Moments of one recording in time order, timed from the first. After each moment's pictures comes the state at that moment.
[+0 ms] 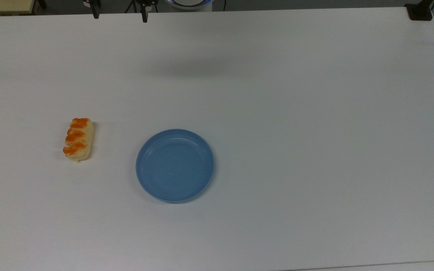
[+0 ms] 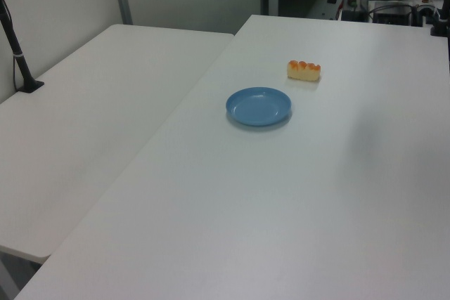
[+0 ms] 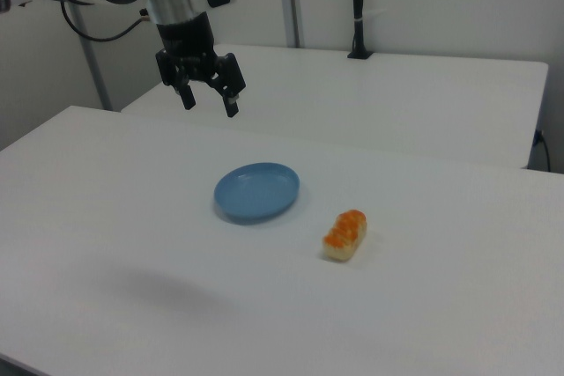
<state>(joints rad) 0.00 0.00 -0.11 -1.59 -0.04 1.69 -0.08</state>
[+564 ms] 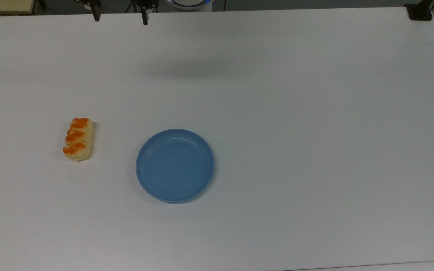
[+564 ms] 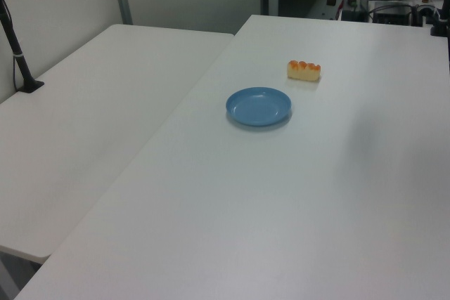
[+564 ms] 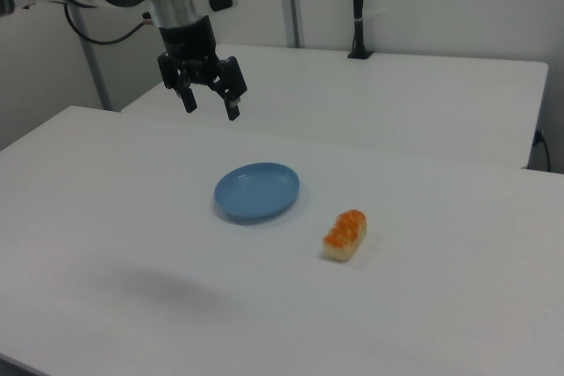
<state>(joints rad) 0.00 0.01 -0.11 -1.59 -0.04 1.69 -0.08</state>
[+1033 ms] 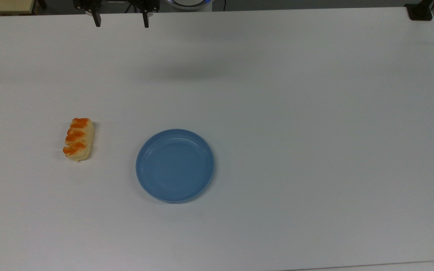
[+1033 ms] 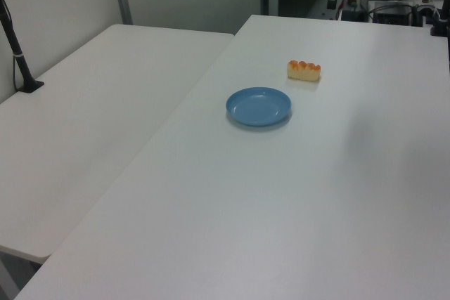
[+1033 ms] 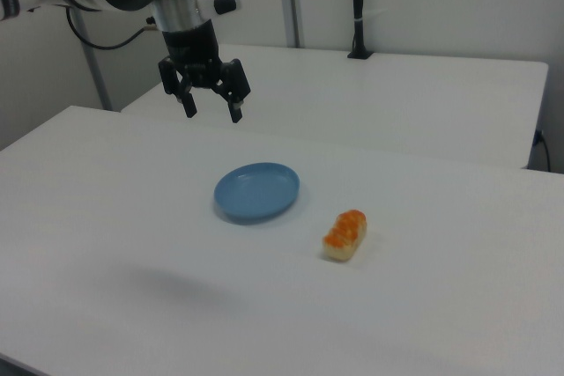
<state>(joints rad) 0.00 0.03 -0.11 -1.59 -0.04 1.69 -0.17</state>
